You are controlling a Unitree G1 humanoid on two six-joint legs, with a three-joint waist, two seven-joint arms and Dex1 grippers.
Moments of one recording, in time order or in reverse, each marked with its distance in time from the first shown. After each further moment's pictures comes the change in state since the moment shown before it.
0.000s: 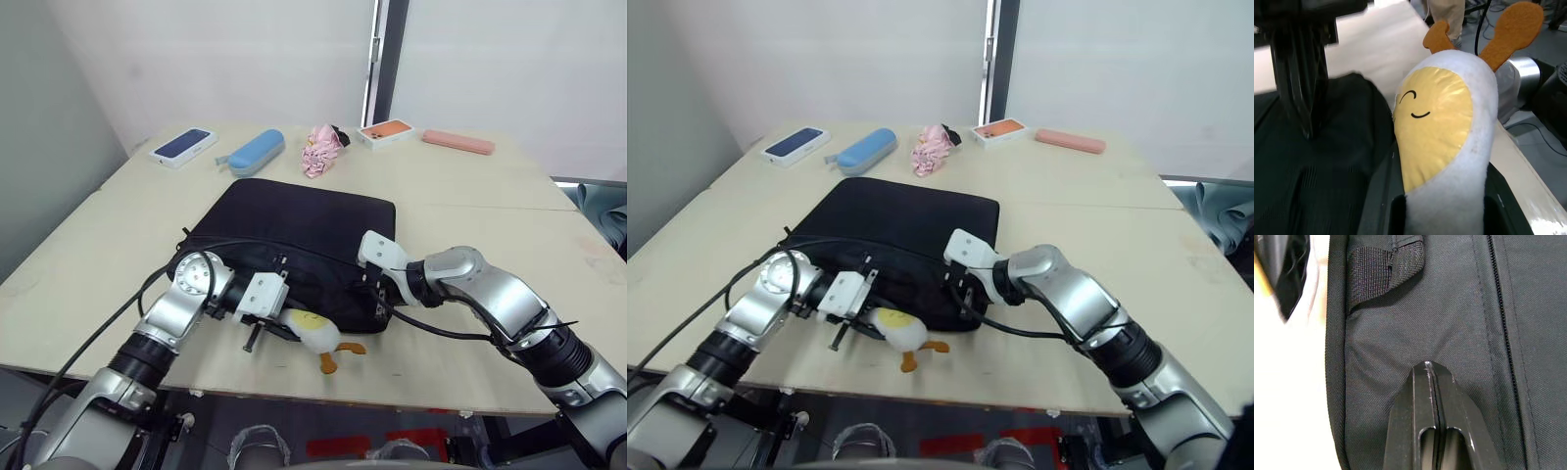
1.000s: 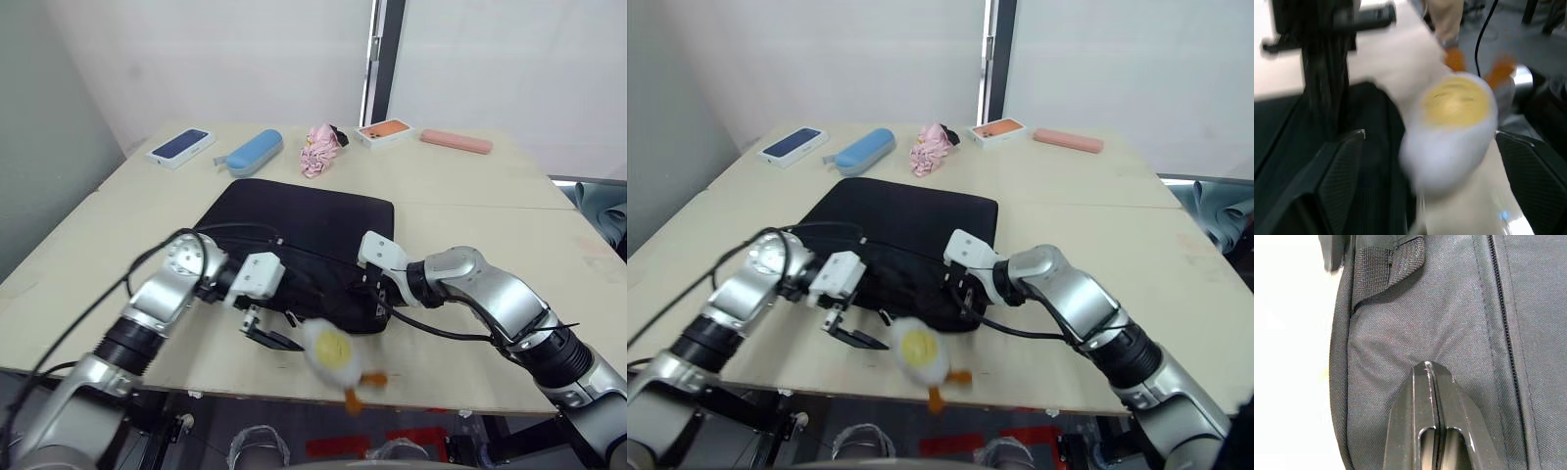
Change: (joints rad) left arm -0.037 0.202 0.056 -0.093 -0.079 0.196 -0.023; right arm 0.003 0.004 -0.012 -0.007 -0.005 0.011 0.014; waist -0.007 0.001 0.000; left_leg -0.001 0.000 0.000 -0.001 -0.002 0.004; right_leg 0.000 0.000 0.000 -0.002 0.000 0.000
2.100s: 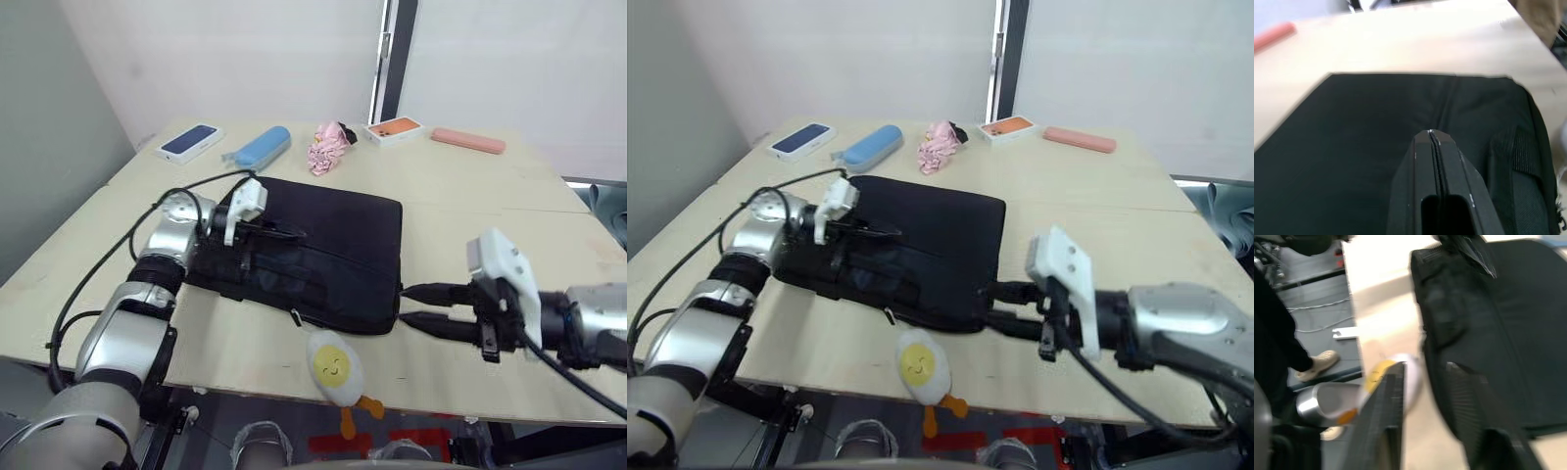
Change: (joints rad) left arm -0.402 -0.243 0.033 0.815 0.059 -0.244 -0.002; right arm 0.408 -0.242 -0.840 -0.639 0.994 0.272 -0.280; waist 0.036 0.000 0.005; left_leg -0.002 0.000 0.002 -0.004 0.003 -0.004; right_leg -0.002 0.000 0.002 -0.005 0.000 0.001
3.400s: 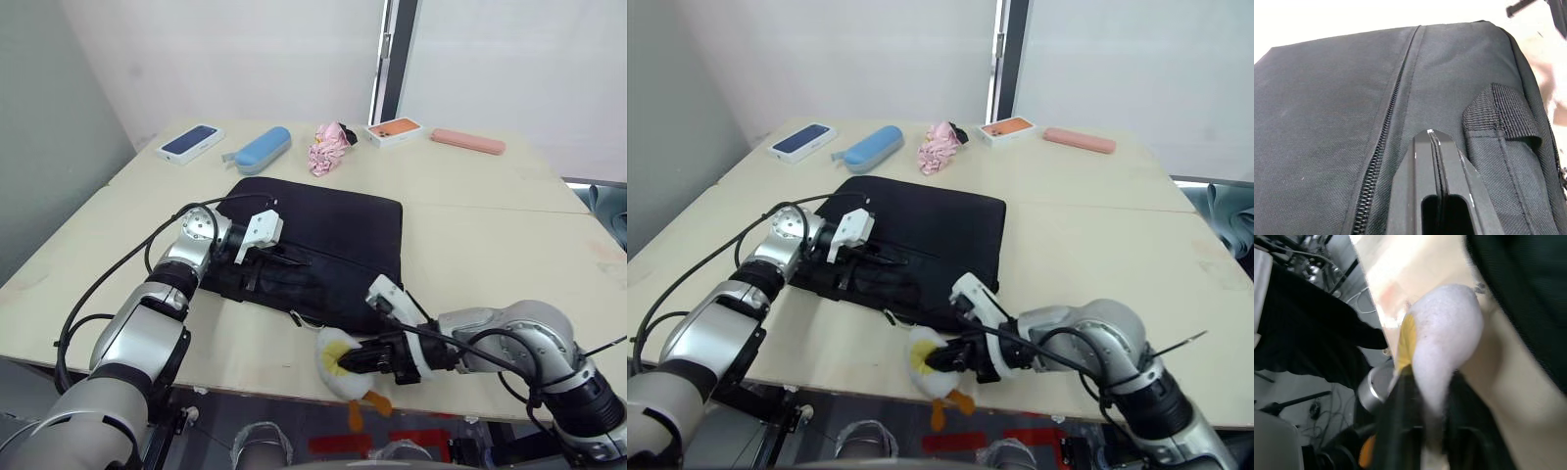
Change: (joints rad) left arm -0.014 -0.027 -0.107 0.149 0.023 -0.264 -0.002; right arm -0.157 0.240 0.581 0.433 -0.133 0.147 -0.193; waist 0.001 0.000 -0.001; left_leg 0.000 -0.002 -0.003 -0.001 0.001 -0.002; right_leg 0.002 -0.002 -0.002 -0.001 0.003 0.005
